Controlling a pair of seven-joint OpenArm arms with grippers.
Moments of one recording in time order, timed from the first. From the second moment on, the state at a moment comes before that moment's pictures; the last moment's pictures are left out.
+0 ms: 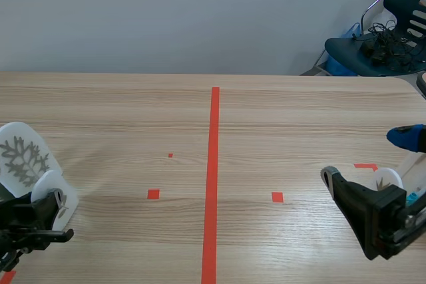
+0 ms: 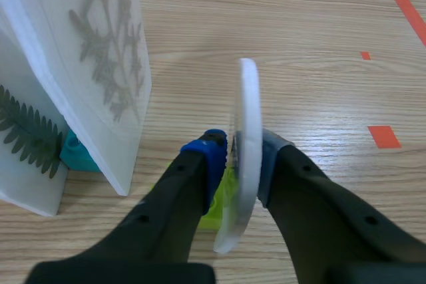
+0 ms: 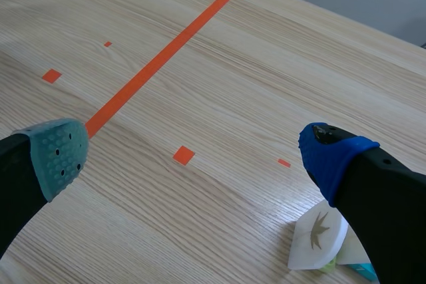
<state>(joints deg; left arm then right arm) 24.8 -16.2 -7.2 75.9 -17.3 -17.3 -16.1 -44.8 29.5 12.4 114.6 17.2 24.1 4.4</state>
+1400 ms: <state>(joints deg) 40.6 -24.8 -12.9 114.1 -25.4 -40.8 0.0 -44.8 29.5 12.4 114.6 17.9 24.1 4.3</state>
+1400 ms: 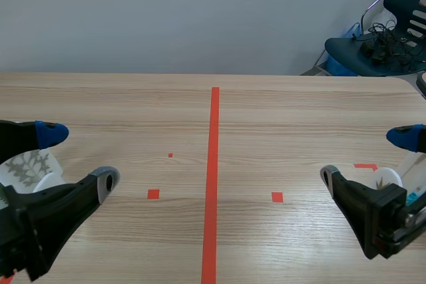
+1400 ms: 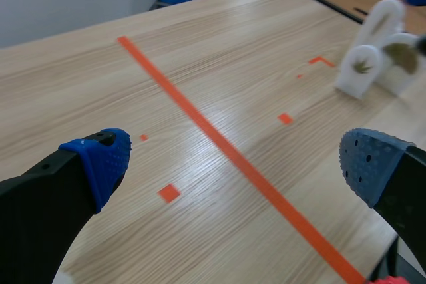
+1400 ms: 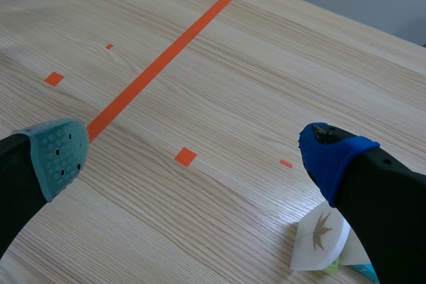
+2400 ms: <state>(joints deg) 35.9 -24.8 -13.6 109.1 -25.6 -43.4 1.1 -44.8 29.5 12.4 114.6 18.4 24.1 4.0</state>
